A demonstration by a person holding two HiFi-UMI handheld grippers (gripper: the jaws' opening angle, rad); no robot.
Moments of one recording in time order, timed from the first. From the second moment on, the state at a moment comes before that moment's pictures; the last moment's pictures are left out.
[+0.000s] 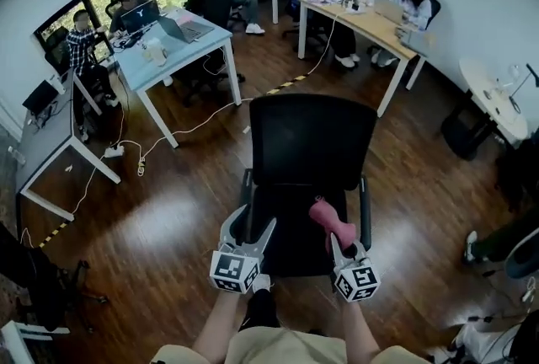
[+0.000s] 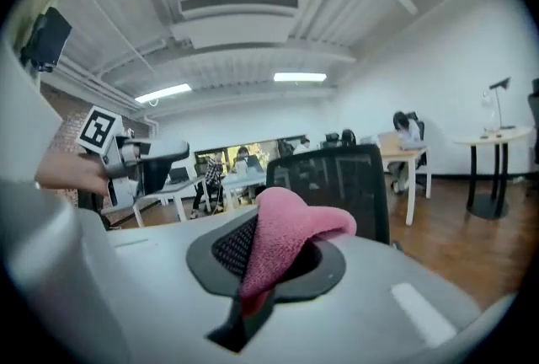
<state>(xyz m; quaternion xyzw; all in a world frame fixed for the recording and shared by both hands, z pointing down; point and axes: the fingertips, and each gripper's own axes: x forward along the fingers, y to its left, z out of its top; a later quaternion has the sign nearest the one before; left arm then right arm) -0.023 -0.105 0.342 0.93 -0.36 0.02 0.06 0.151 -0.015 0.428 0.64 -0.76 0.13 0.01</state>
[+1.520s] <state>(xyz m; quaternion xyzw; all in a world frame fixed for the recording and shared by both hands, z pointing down) -0.135 0.223 0.191 0.92 -0.39 -0.06 -0.01 -0.012 0.259 0.202 0.60 -0.80 -0.04 0.01</state>
